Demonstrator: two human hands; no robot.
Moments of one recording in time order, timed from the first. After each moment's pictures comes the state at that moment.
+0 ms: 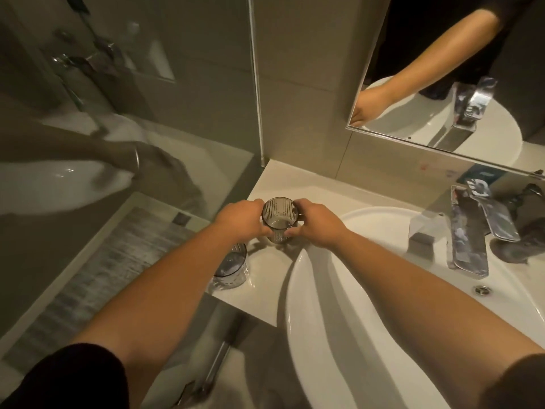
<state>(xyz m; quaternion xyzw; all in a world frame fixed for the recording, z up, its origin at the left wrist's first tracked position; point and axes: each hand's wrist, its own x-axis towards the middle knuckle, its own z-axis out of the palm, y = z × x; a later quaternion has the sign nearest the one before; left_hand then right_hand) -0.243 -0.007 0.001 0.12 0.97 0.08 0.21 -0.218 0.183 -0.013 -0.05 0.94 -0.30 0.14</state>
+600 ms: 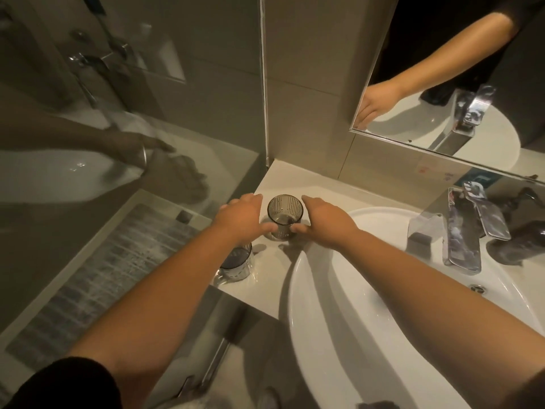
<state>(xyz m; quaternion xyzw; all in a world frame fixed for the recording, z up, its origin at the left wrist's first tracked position) -0.216 -0.016 0.022 0.10 0.97 0.08 0.18 -0.199 0.185 0.018 -0.09 0.98 -0.15 0.13</state>
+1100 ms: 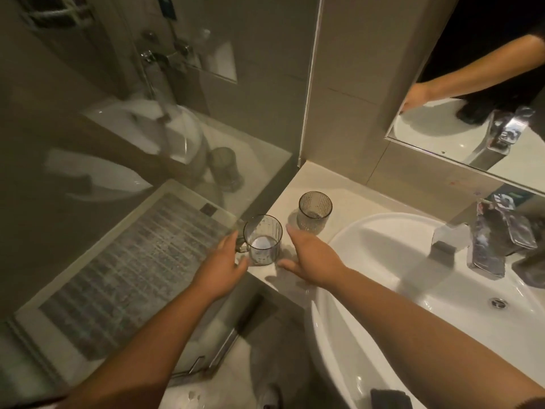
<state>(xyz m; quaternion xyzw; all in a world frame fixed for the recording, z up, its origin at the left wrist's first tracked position) -0.080 -0.107 -0.016 -0.05 0.94 0.31 0.12 -0.121 0.113 0.000 -0.22 0.95 -0.20 0.13</state>
